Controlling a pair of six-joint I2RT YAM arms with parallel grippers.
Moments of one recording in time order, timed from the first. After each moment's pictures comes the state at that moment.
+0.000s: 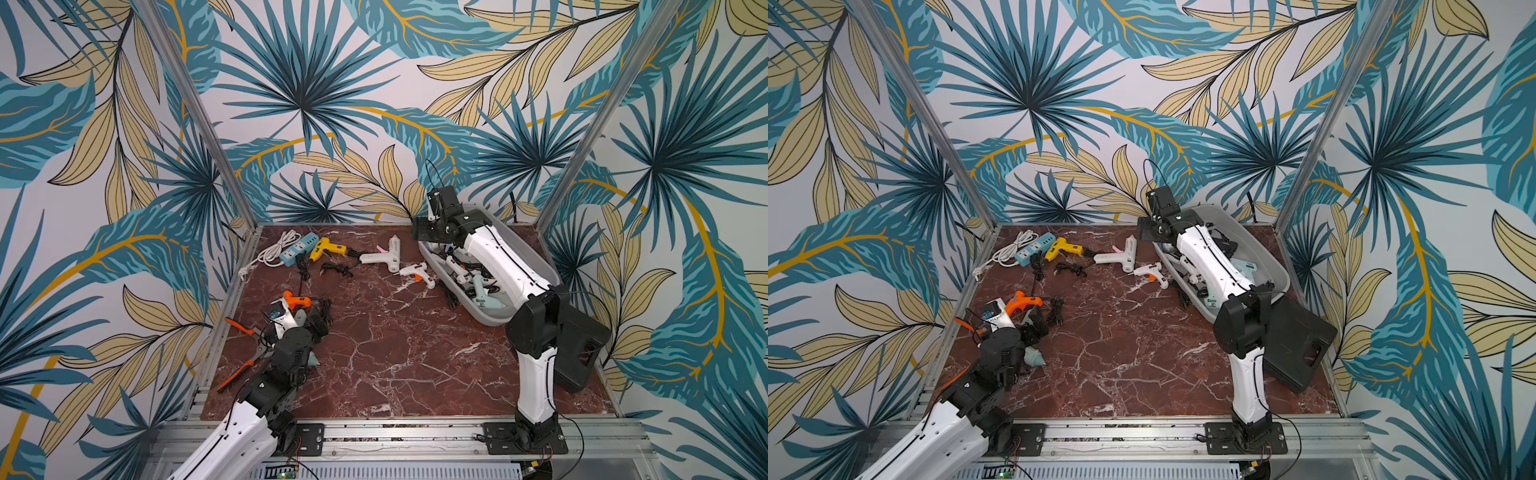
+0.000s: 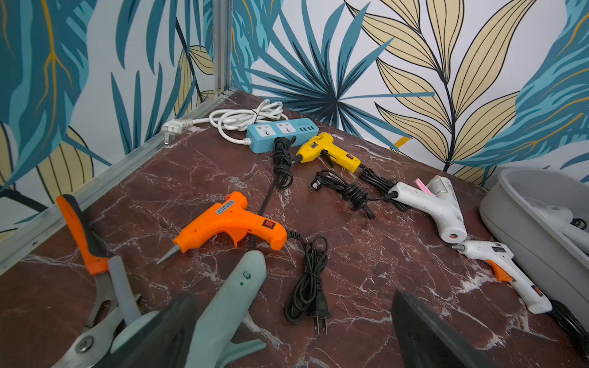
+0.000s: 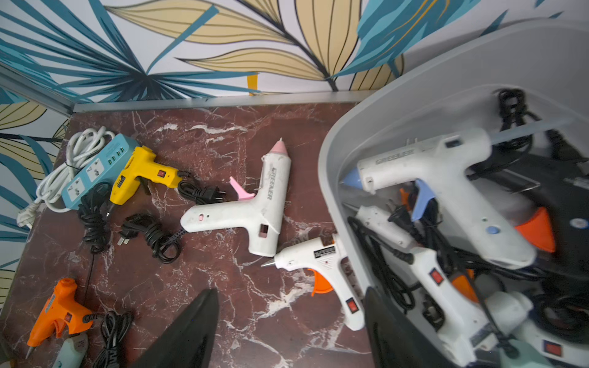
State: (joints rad) left arm -0.49 0.57 0.32 -0.16 -0.64 -0.56; right arm 0.46 2.12 2.14 -0.83 0.12 0.42
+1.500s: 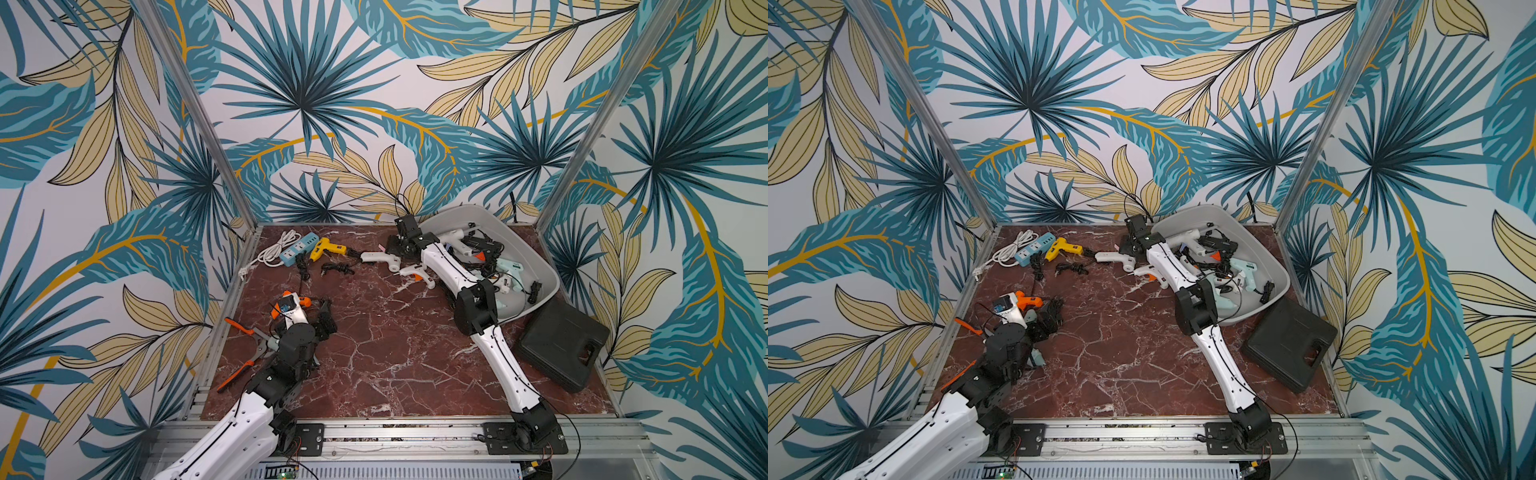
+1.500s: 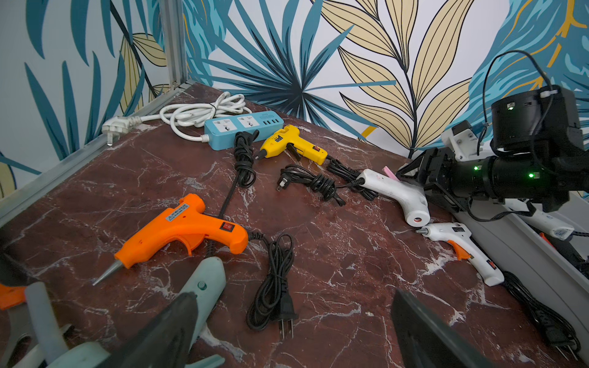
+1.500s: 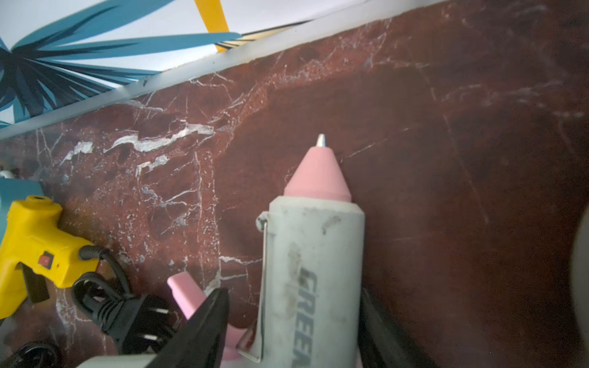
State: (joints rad) left arm -0.49 0.65 0.30 0.00 -0.53 -0.52; right arm 0.45 2.82 2.69 -0.69 0.02 0.59
